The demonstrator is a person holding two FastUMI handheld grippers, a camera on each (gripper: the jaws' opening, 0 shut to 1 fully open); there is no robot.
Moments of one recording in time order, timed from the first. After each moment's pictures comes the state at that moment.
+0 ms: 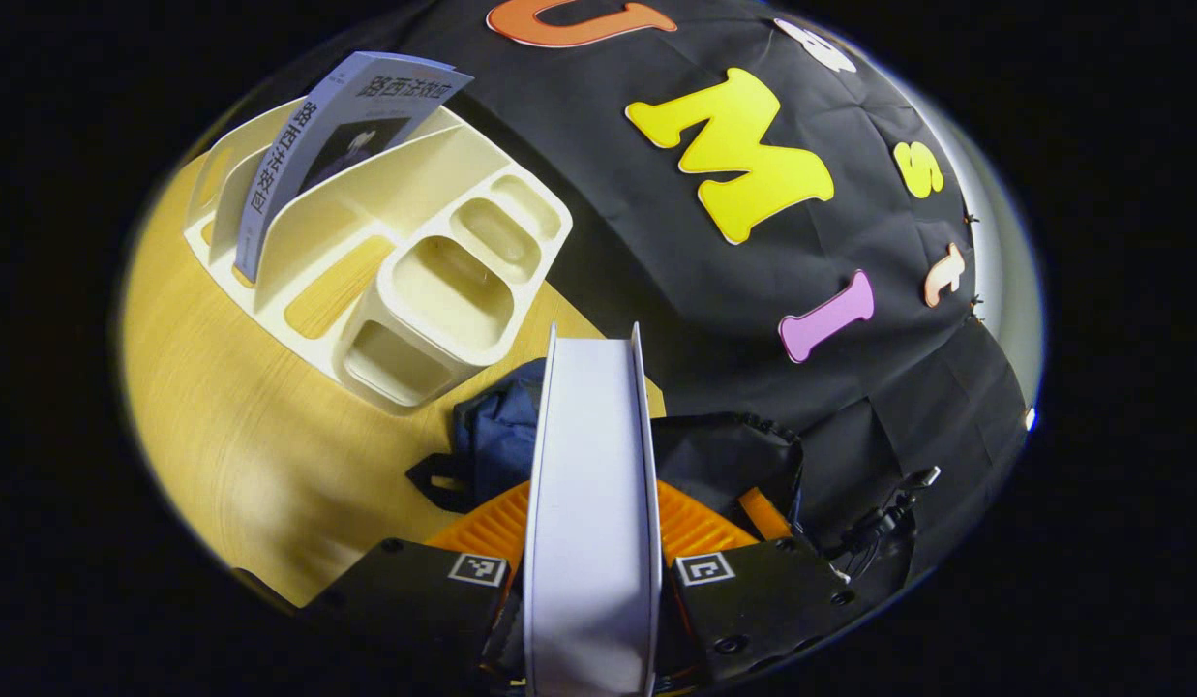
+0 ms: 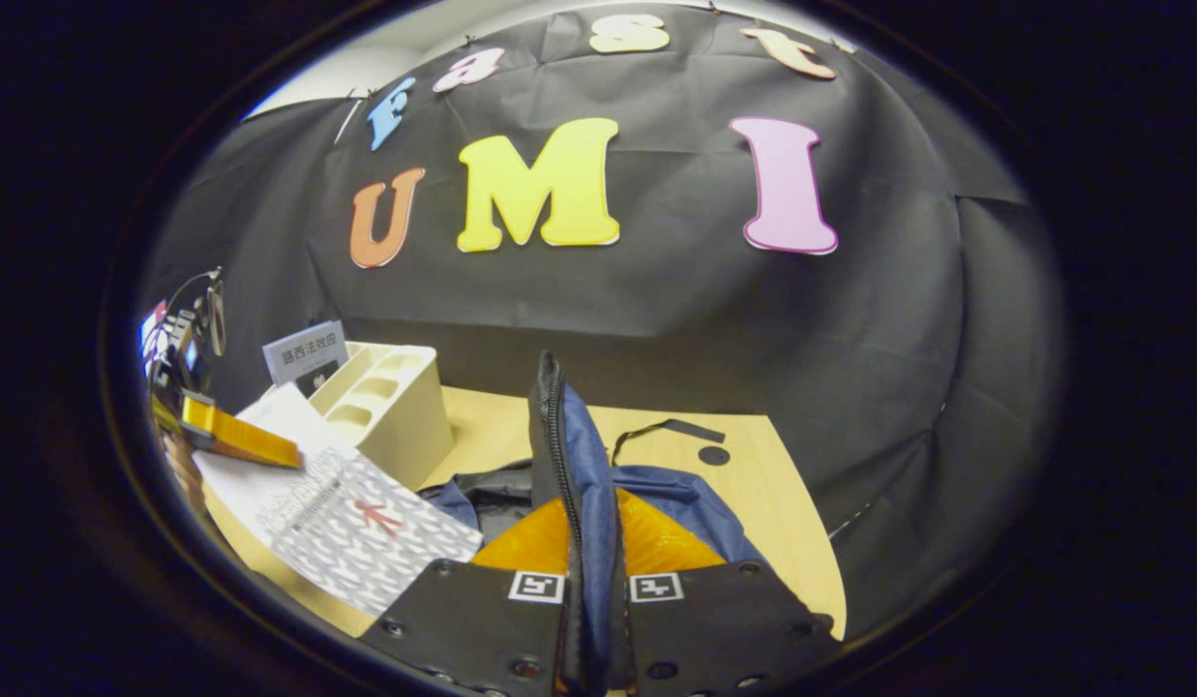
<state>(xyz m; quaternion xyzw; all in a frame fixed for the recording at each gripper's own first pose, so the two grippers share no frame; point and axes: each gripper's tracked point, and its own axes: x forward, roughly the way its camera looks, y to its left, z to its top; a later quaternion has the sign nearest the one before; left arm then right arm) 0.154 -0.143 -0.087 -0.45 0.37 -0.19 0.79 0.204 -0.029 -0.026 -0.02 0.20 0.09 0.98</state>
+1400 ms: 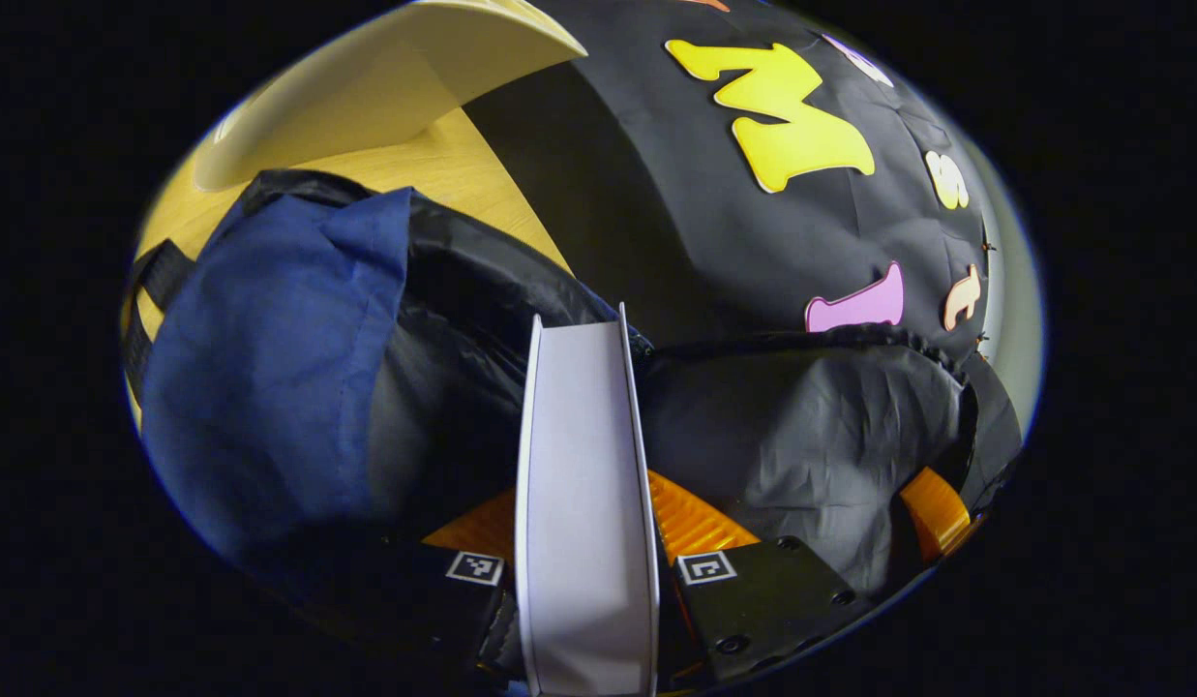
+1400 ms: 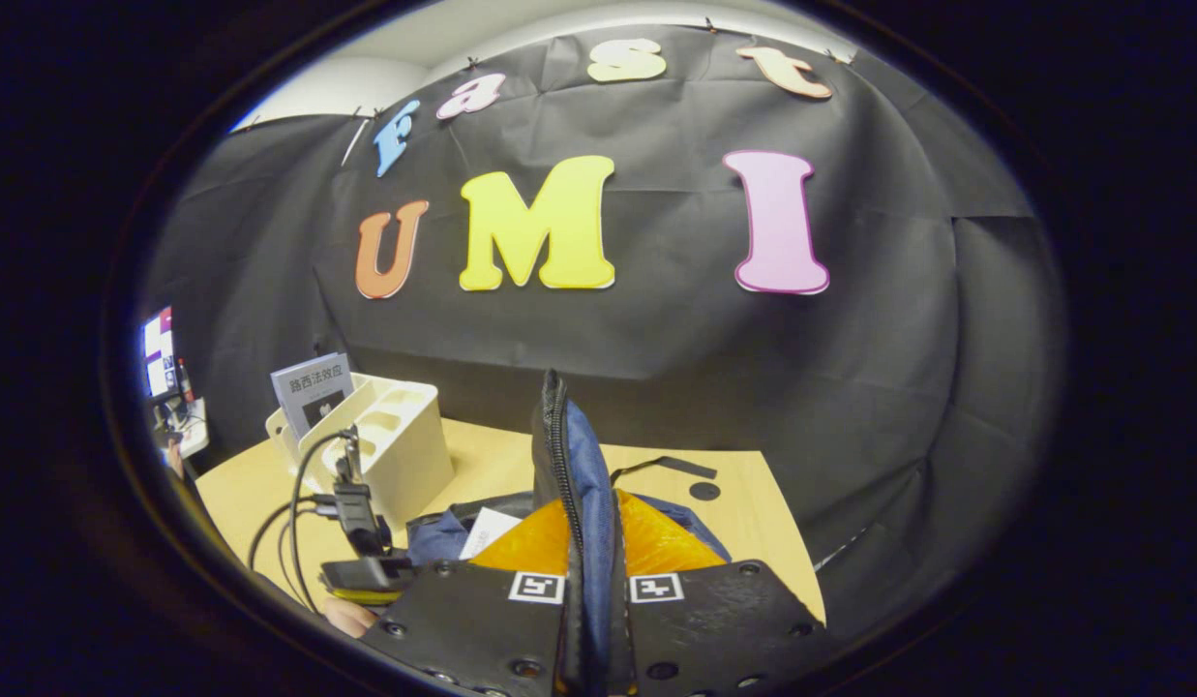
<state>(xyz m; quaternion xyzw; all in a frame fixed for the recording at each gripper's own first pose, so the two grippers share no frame) 0.194 -0.351 -0.168 -0.54 0.32 -0.20 0.75 0.206 -0.040 0.008 -0.01 0.15 0.10 0.98</state>
